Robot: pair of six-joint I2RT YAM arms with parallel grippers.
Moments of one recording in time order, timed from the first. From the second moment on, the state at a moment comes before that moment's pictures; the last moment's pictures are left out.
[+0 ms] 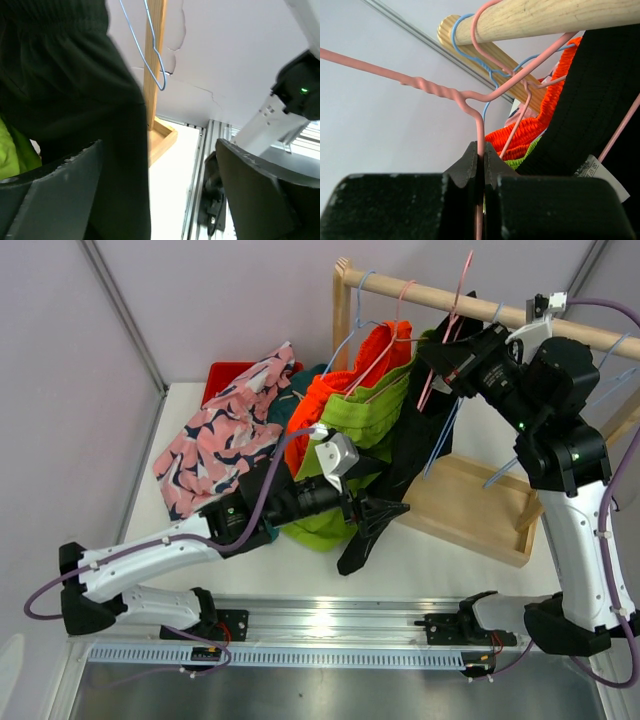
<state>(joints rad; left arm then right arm) -1.18 1.17 1.21 0.09 0.11 -0.13 0.36 1.28 1.93 -0.59 -0.17 0.85</state>
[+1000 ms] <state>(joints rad) -1.55 1.07 0.88 0.25 -0.38 -0.15 0.35 1.18 1.90 -0.63 -0.25 0.92</state>
